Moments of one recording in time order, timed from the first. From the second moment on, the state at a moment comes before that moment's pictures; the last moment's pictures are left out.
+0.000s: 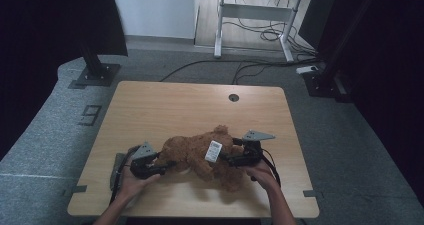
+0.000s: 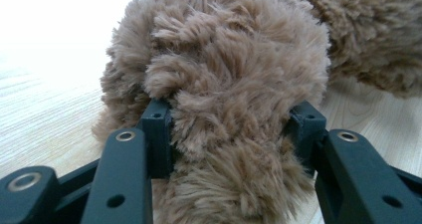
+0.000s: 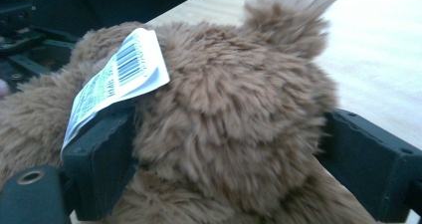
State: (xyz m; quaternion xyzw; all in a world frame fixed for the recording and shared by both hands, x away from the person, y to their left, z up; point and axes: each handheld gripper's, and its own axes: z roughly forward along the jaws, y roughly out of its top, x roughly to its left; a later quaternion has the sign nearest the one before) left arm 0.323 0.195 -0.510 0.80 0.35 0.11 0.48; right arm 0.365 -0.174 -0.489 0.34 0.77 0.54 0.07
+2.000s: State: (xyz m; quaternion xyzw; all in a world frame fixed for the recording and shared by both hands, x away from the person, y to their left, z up) left arm 0.329 0.157 -0.495 0.79 0.34 0.16 0.49; right arm 0.335 -0.191 -0.523 0.27 0.80 0.50 0.22
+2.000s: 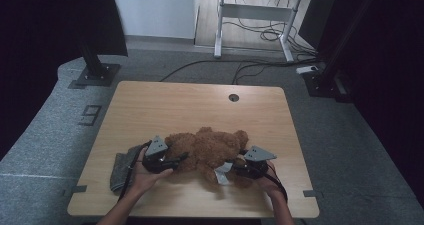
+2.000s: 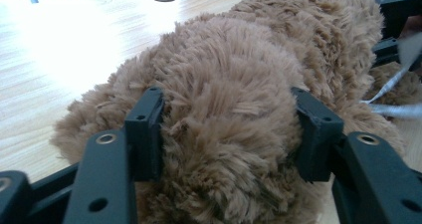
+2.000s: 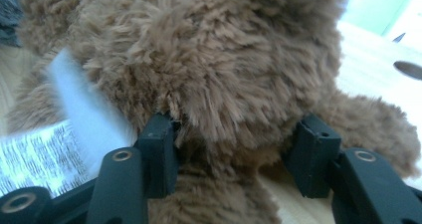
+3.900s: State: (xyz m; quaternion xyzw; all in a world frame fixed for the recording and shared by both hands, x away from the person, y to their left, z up) left arm 0.308 0.257 -0.478 0.77 0.44 0.17 0.43; right arm 0.331 -0.204 -0.524 0.33 0.75 0.53 0.22
